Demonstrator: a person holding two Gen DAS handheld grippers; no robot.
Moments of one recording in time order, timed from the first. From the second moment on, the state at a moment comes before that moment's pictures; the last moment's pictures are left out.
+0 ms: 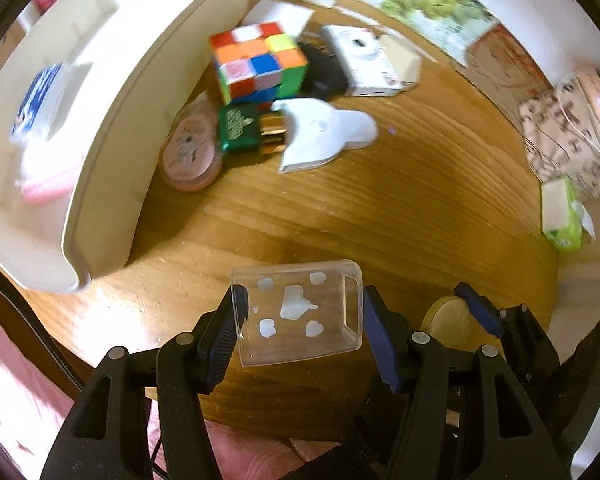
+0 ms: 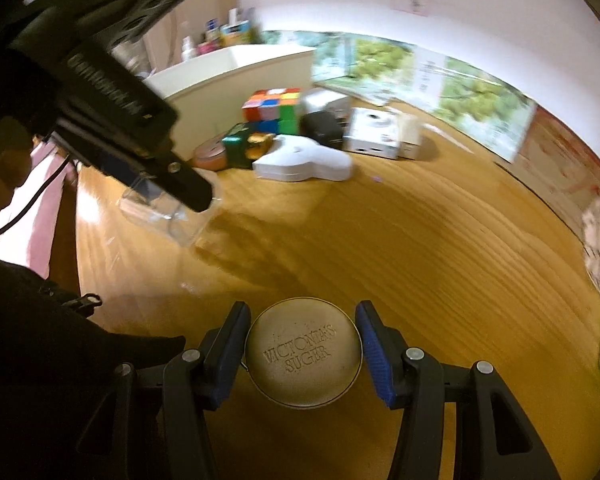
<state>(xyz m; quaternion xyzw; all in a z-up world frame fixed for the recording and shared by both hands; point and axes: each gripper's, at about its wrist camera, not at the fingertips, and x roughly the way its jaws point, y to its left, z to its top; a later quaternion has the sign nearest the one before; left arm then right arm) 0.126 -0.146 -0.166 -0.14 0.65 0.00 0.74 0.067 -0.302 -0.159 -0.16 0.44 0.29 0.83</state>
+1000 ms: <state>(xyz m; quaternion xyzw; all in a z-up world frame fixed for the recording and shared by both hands) 0.118 -0.053 -0.050 -0.11 0.43 -0.19 0.88 0.079 -0.265 -0.123 -0.01 0.41 0.14 0.90</state>
